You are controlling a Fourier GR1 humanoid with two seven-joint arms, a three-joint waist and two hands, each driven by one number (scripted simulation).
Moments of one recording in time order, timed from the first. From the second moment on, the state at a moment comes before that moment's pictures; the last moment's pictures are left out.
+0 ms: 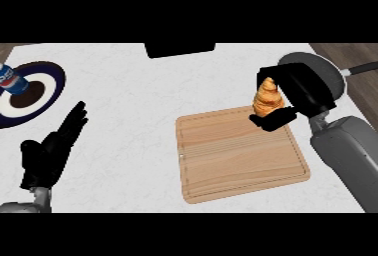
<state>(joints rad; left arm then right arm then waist) -0.03 0.40 -0.13 -1.59 0.12 0.11 0.17 -0.62 -0.53 0.41 -1.36 0.54 -0.01 0.13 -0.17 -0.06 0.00</state>
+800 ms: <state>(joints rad) -0.13 0.35 -0.17 -1.61 0.09 0.05 0.19 -0.16 -0.73 -0.07 -1.38 0.22 -0.11 -0.31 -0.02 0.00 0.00</state>
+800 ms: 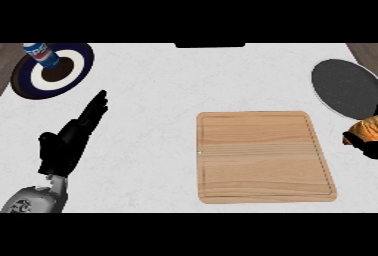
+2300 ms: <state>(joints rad) -0.24 0.27 -0.17 -1.55 0.04 -0.02 0.19 -0.80 -0.75 -0.16 -0.14 0.49 -0.23 -0.63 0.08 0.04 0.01</state>
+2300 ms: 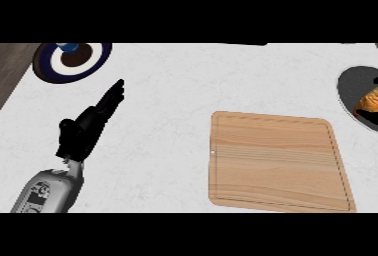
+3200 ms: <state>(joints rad) -0.21 0.26 -0.18 -1.57 0.03 -0.02 0.18 -0.84 -0.79 -0.42 -0.07 0.23 0.17 -0.71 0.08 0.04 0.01</state>
